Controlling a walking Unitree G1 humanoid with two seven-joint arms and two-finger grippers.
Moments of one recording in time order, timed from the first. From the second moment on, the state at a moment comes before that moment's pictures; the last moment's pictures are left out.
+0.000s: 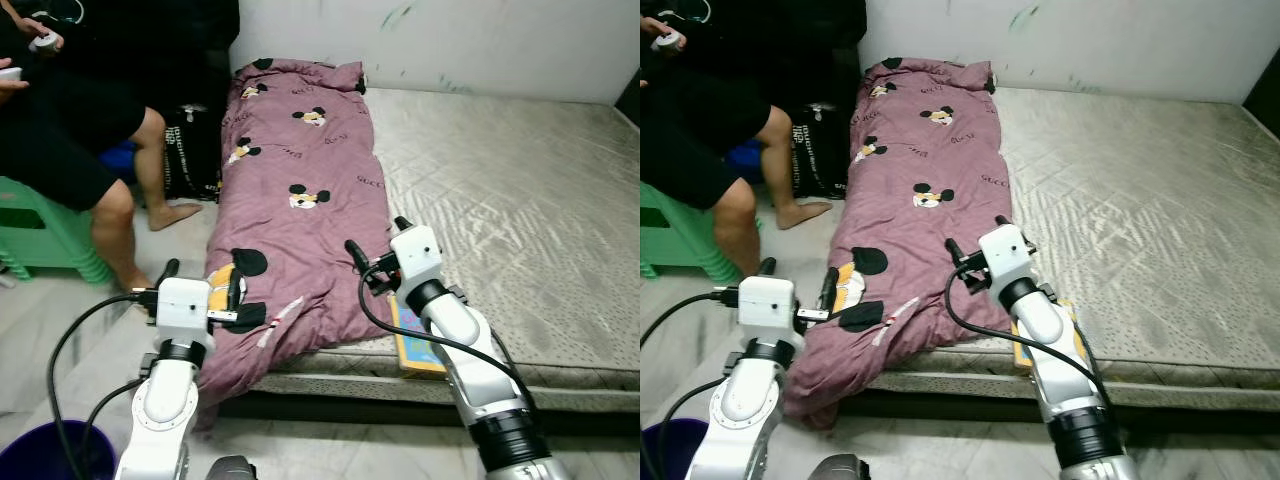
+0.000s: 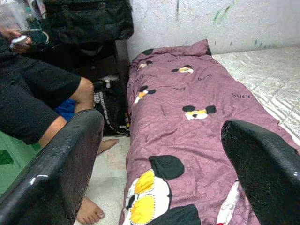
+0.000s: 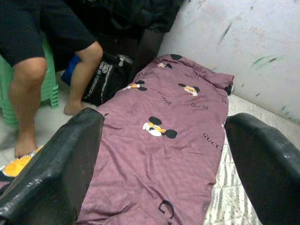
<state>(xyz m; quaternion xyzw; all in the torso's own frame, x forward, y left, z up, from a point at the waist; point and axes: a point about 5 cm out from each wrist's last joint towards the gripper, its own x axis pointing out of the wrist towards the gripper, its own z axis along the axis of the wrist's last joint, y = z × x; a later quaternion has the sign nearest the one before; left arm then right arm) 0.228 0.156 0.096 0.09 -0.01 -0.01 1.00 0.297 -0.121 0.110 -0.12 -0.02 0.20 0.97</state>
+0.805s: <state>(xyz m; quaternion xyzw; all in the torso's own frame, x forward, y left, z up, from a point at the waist) 0.223 0.156 0.098 0.09 0.00 -0.03 1.00 0.297 -0.119 0.111 -0.12 -0.02 0.20 0.97</state>
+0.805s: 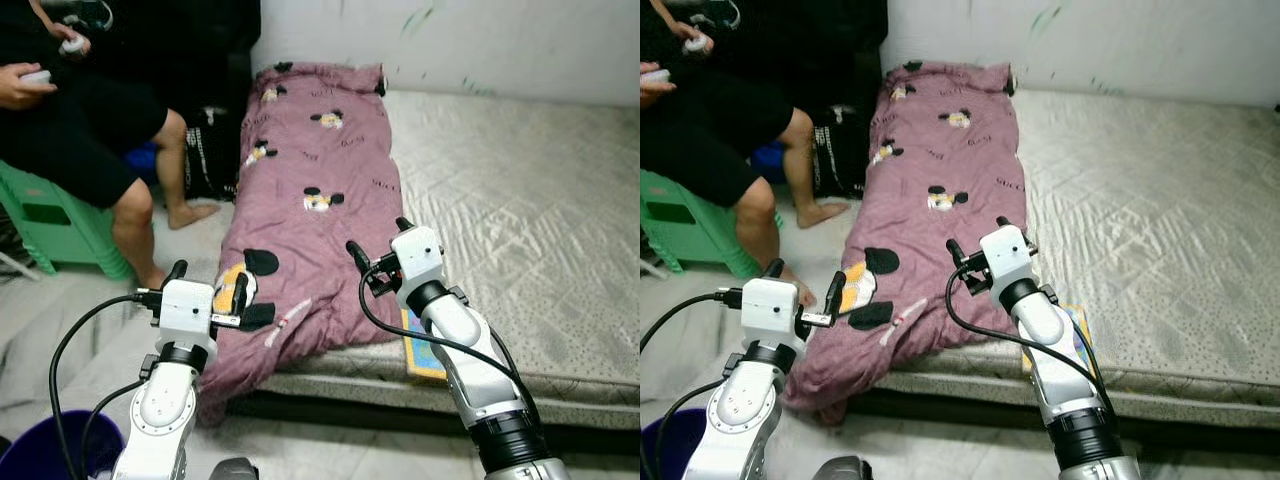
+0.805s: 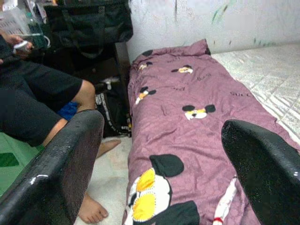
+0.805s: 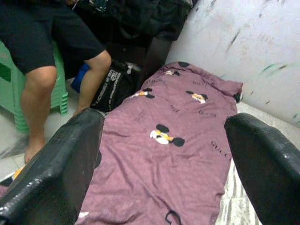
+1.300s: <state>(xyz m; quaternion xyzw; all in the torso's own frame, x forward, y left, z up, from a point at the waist) 0.224 0.144 0.102 0.08 -0.01 -0.06 0.99 0.293 -0.140 0.101 -0.12 0.00 0.16 0.98</state>
